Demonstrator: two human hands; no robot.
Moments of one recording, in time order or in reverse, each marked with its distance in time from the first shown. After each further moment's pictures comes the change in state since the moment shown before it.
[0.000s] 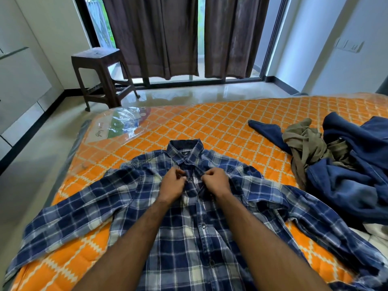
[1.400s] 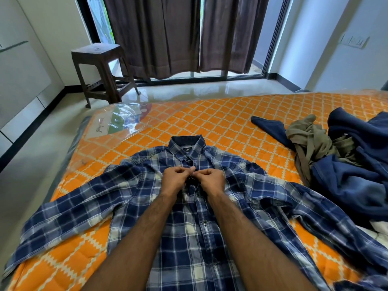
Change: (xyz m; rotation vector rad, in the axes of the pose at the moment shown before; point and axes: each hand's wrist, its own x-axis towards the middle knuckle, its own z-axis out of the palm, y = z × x) left_hand 0.003 -0.002 0.010 -0.423 0.054 -0.169; right_hand -0.009 0.004 0.030 0.391 0.058 0.109
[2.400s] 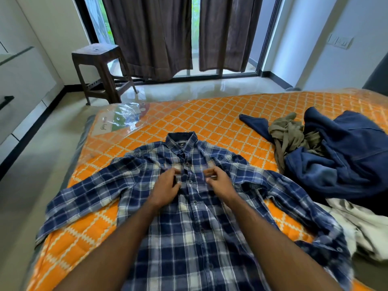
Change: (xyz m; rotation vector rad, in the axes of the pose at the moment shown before) left_hand -0.080 -0.004 -0.043 0.643 -0.239 0.384; right_hand -0.053 0.011 -0.090 -0.217 -0.284 -0.186
